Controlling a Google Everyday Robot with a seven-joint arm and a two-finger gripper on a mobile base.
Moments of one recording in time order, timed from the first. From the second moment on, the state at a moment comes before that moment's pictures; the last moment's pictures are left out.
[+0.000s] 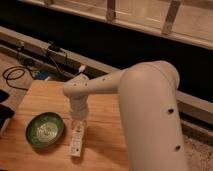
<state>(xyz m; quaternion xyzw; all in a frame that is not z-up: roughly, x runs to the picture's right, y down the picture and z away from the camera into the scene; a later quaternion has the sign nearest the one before) -0.138 0.190 0.770 -0.35 0.27 0.61 0.66</state>
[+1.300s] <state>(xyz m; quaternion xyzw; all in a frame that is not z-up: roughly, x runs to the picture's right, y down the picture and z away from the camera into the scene) -0.294 0.093 0.716 -0.33 0.13 0.50 0.79</state>
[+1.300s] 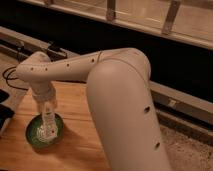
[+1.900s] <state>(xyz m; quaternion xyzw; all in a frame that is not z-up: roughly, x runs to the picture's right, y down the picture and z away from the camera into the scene) -0.322 0.103 0.711 -0.36 0.09 0.49 0.79</state>
